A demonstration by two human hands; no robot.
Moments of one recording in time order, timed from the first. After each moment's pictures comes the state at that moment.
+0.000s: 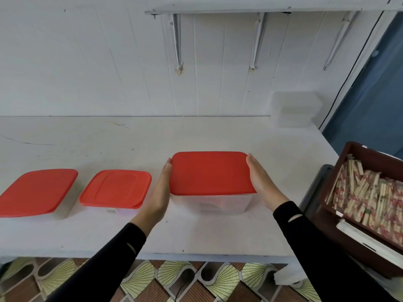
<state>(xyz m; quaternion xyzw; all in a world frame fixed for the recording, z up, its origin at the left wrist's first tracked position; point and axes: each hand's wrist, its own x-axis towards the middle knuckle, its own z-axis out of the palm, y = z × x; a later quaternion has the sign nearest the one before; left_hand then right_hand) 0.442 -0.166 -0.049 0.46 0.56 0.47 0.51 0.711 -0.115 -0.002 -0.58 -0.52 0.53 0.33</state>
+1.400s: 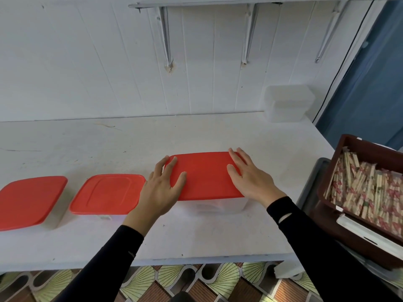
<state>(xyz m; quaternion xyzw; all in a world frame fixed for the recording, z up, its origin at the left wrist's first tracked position) 0.459 -0.166 -0.019 0.65 0.70 0.24 0.16 0.708 -0.117 -0.001 -0.61 -0.75 0.22 0.12</state>
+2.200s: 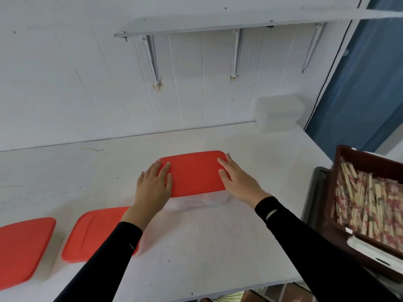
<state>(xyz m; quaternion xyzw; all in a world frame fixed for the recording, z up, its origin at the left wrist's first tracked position) 0.422 -0.078 -0.010 0.69 0.70 0.15 0.06 0.674 -0.059 0.001 -0.60 -0.73 0.28 0.18</state>
